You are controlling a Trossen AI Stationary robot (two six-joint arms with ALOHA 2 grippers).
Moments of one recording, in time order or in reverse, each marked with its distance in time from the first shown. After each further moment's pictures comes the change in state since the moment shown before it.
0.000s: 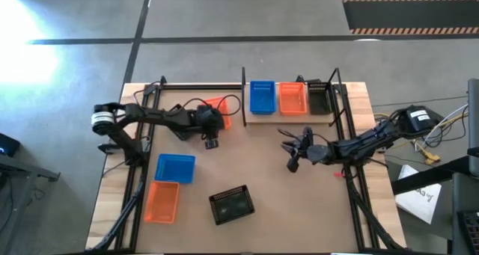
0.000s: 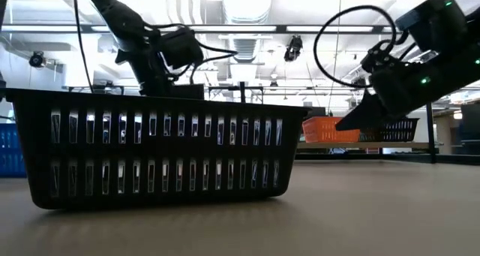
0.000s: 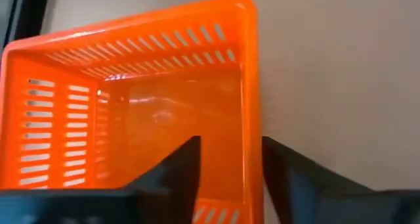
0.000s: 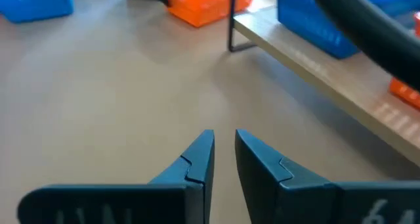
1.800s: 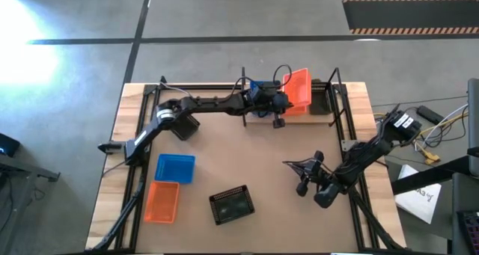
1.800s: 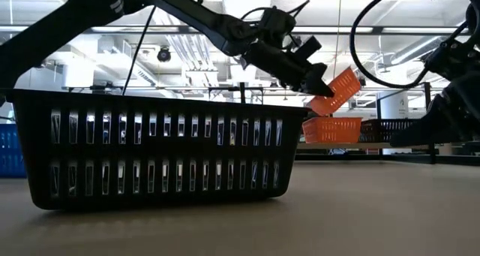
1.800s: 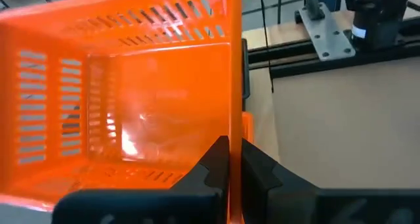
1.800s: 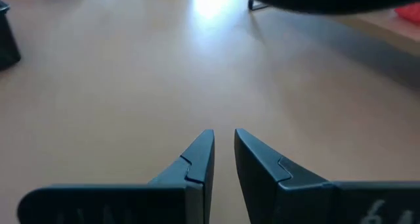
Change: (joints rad) left arm 0.007 0.691 1.082 0.273 0.297 0.130; right arm 0.573 0.226 0.141 -0.499 0.469 0.716
